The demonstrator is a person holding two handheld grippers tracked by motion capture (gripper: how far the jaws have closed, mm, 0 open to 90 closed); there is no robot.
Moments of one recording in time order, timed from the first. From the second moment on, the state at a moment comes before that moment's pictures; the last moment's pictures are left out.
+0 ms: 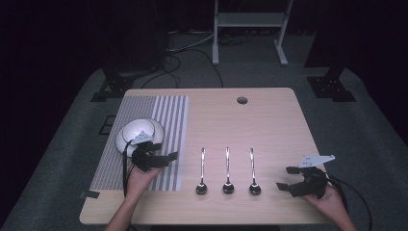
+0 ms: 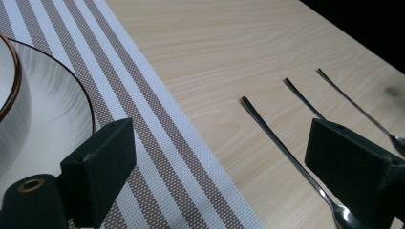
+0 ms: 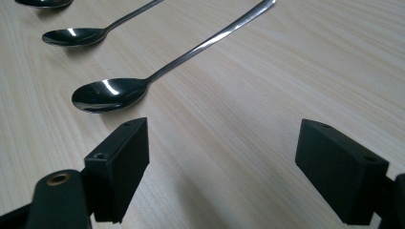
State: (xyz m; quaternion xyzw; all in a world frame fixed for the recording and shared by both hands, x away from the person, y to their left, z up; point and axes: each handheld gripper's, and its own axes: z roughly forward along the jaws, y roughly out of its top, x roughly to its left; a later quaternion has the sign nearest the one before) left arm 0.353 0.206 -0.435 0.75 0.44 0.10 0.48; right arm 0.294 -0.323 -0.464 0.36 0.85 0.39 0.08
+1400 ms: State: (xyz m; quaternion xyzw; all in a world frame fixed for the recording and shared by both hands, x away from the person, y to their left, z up) left arm 0.355 0.204 -0.437 0.75 0.44 0.09 0.49; right arm 0.323 -0.148 -0.427 0.10 0.96 0.27 0.03
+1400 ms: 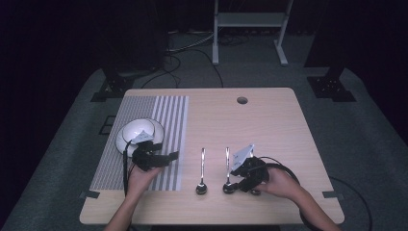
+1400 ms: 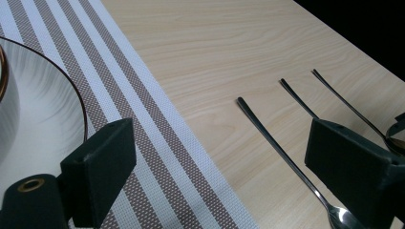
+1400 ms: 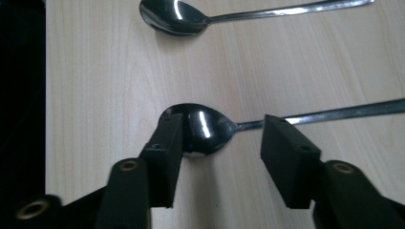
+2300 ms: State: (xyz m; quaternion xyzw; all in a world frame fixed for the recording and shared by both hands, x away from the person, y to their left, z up) left arm 0.347 0.145 -0.443 0.78 0.39 0.03 0.48; right arm 0.307 -0.121 -0.449 0.04 0.97 0.21 0.08
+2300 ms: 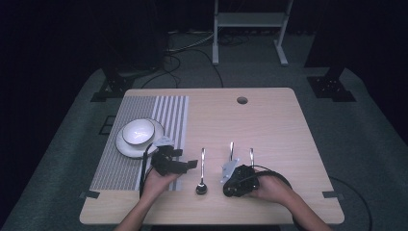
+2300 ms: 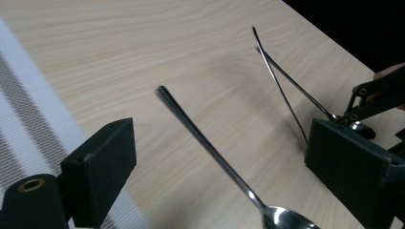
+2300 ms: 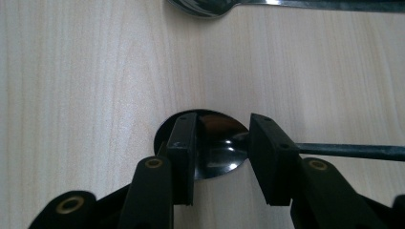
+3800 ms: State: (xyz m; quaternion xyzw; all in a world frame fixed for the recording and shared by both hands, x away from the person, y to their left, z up) left arm 0.407 0.033 -0.463 0.79 0.40 -0.08 0.46; right arm 0.307 -0.128 -0.452 0.03 0.97 0.24 0.09
